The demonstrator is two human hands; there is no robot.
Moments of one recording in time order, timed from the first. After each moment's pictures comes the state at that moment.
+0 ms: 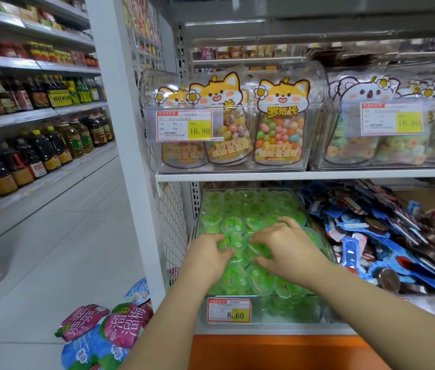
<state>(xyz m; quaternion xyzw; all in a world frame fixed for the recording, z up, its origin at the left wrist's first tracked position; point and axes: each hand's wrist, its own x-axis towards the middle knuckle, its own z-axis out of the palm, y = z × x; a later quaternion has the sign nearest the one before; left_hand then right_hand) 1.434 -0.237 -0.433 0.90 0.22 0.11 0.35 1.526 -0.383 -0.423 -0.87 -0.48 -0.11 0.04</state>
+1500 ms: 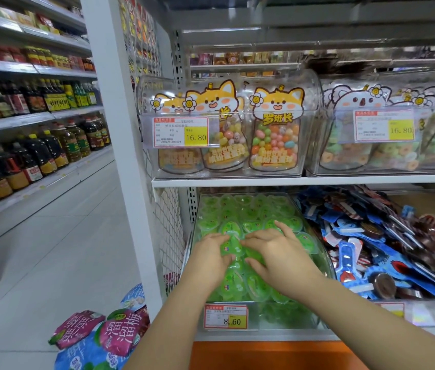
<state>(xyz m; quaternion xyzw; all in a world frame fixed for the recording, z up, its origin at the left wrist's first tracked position) 1.445 -0.240 -0.435 0.94 0.17 0.12 0.28 1.512 -0.383 -0.427 -0.87 -0.47 -0.12 0.10</state>
